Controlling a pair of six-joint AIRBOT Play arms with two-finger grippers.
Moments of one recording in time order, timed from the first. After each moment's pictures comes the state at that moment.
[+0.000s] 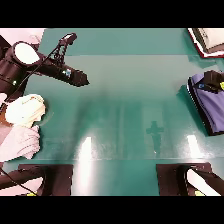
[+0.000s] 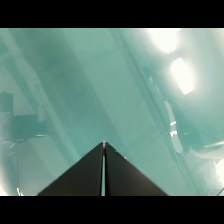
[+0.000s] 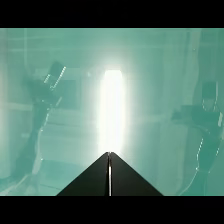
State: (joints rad) left arm -0.28 -1.33 1.44 1.05 -1.17 -1.34; right arm -0.25 -1.00 1.31 -1.13 1.50 1.52
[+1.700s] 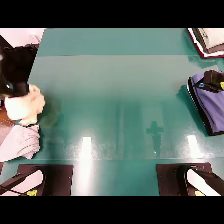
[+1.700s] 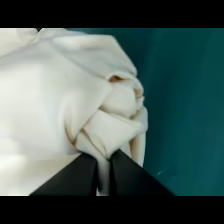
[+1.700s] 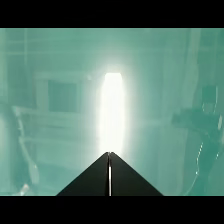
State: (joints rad) left arm 0.27 -1.14 1.24 1.35 -1.15 -1.38; right arm -0.25 -1.00 1.31 -1.12 1.48 1.52
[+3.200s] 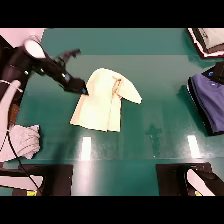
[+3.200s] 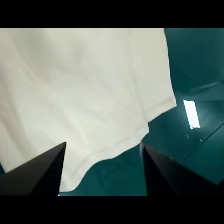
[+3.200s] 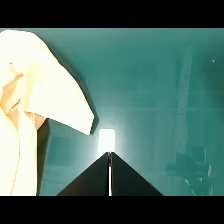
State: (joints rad) left arm -0.20 -1.54 1.51 1.00 -1.49 -1.30; right arm -0.25 -0.90 1.31 -1.12 1.34 1.52
